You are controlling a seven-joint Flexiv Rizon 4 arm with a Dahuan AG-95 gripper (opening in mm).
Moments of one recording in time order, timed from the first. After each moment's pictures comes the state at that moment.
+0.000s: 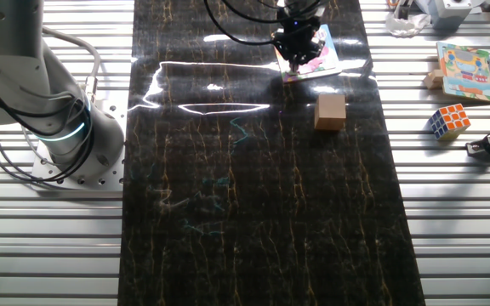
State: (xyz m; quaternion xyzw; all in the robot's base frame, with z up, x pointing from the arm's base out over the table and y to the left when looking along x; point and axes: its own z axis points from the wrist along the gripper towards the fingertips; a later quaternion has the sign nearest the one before) arm 0.479 0.206 0.015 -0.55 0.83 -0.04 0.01
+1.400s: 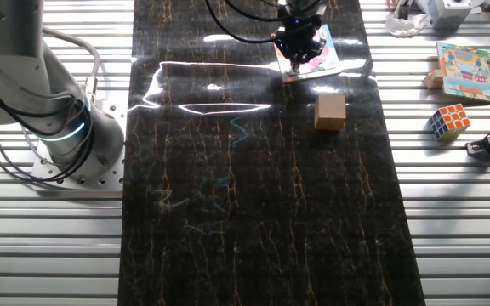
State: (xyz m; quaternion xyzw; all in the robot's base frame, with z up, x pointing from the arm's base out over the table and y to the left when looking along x) arm 0.479 0.202 0.022 -0.55 0.83 -0.03 0.01
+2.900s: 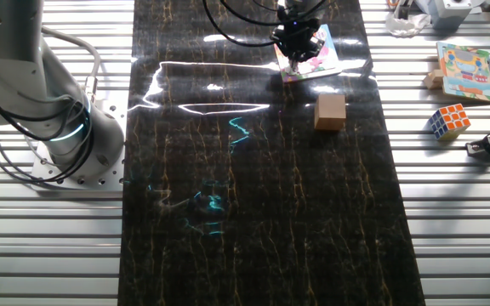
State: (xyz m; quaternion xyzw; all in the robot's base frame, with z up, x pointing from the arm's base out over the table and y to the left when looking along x) arm 0.476 0.217 0.015 -0.52 0.86 -0.01 0.02
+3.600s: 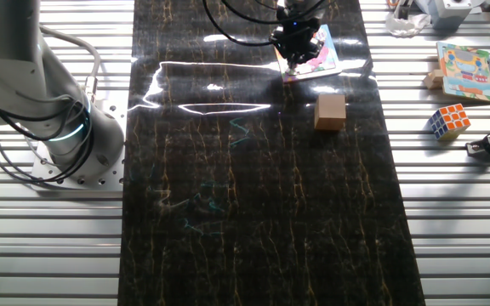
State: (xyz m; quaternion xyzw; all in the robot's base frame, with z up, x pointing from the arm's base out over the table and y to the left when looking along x) arm 0.470 0.204 0.016 -0.53 0.84 -0.01 0.01
